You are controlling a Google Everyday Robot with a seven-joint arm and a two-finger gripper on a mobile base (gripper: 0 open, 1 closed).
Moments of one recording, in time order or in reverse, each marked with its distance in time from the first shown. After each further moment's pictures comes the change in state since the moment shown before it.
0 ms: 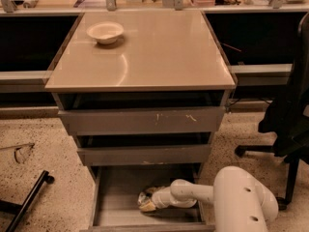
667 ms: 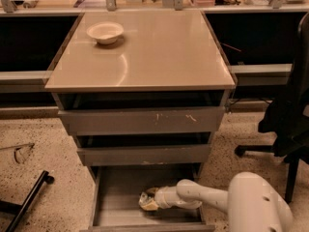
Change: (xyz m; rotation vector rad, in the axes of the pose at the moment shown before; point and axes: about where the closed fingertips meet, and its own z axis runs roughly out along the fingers) arm -0.013 0.006 -0.026 -0.019 -0.074 0.009
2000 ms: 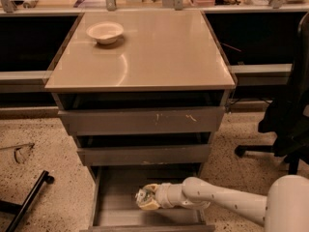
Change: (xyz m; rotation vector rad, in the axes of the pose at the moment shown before) arm -0.084 0.047 -0.082 -0.001 -0.104 -0.107
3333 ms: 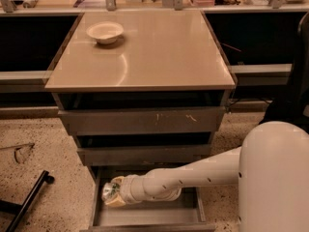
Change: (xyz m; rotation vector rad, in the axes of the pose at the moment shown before) arm -0.177 0.075 0.014 0.018 0.096 -0.156
